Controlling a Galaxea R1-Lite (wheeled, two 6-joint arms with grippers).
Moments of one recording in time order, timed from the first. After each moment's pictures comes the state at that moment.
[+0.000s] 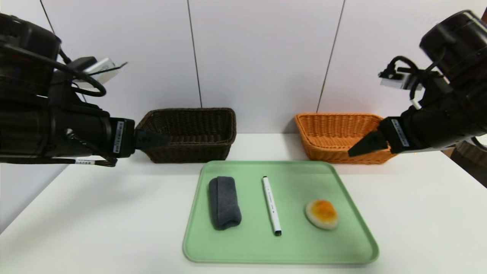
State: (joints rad) left arm -0.38 1.39 -1.22 0.35 0.02 -0.14; right arm 0.34 1.63 -1.62 0.92 0.03 0.14
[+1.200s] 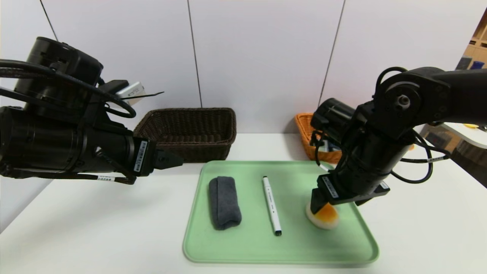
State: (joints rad) left arm -0.47 1.45 -1.19 0.39 0.05 -0.16; right arm 0.54 1.94 -1.63 1.07 -0.06 0.31
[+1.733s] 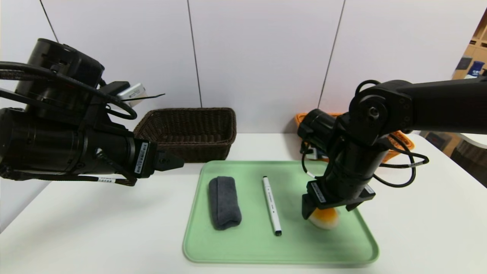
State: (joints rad) left arm -0.47 1.45 -1.19 0.38 0.05 -0.16; right arm 0.56 2.01 -1.65 1.06 -0.05 0.33
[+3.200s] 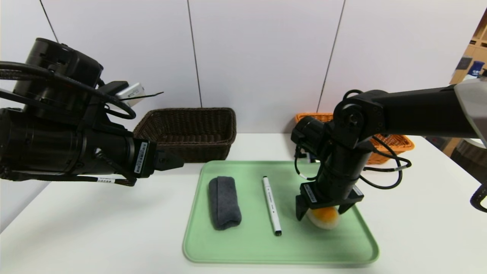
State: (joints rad) left arm -0.48 1.45 -1.19 0.39 0.04 -0.17; right arm 0.54 2.10 -1.69 1.06 -0.02 0.34
